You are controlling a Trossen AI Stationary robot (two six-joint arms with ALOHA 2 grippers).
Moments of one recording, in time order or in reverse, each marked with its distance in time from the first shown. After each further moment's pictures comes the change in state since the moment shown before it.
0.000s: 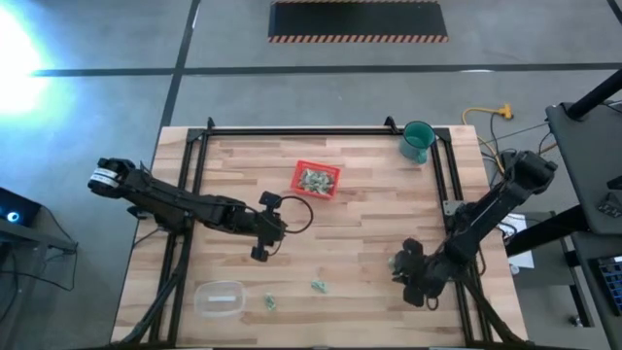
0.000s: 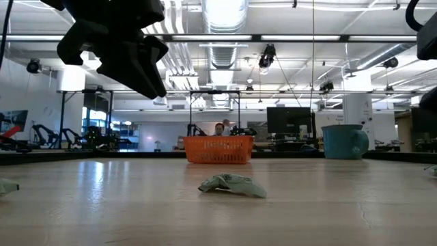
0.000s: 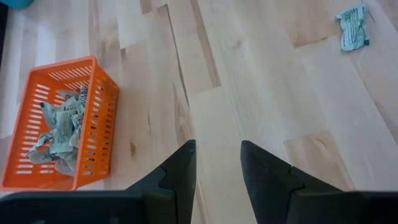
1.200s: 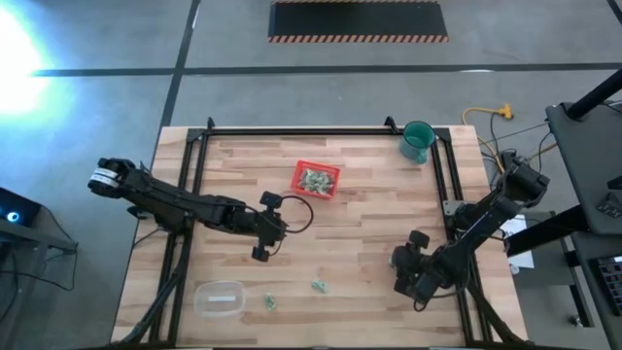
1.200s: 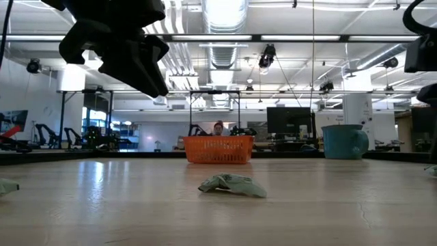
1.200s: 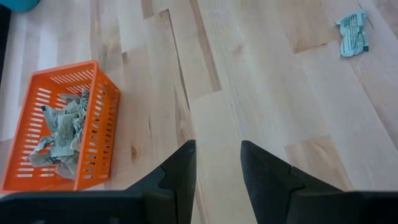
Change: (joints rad) left arm 0.001 0.001 0.000 0.015 0.001 0.000; right arm -0.005 0.180 0.142 -0.355 0.151 0.158
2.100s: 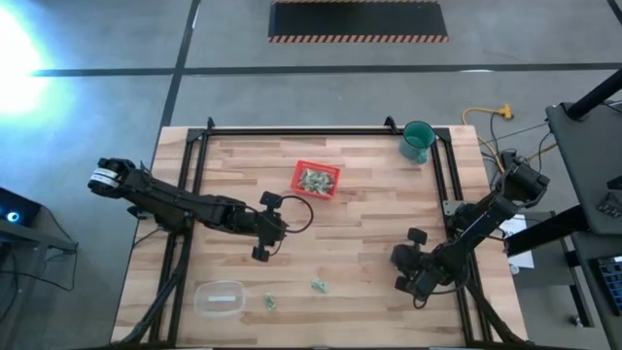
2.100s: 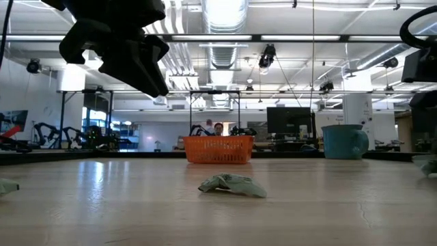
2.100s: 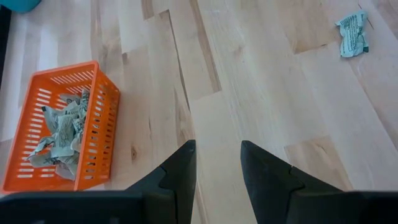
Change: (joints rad) left arm 0.000 0.000 0.000 0.002 0.000 0.000; right arm -0.010 0.000 -0.066 0.070 0.027 -0.088
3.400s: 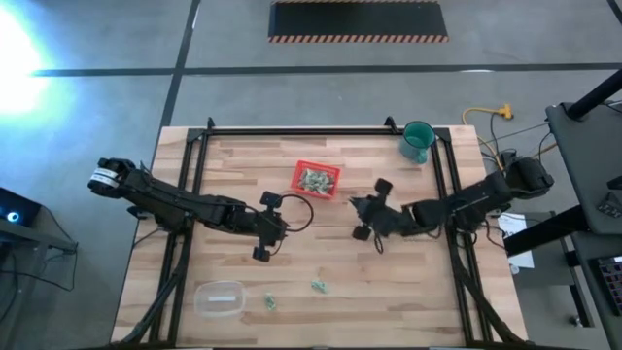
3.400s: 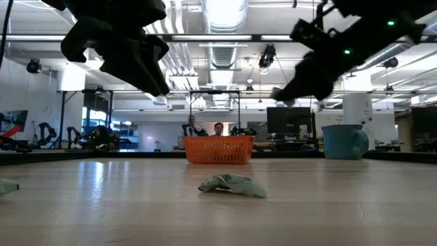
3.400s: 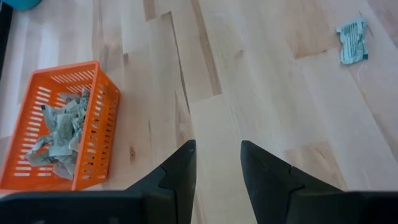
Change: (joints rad) left arm 0.000 0.000 0.000 0.010 0.000 -0.023; right arm -0.582 -0.094 0.002 0.683 0.308 -1.024
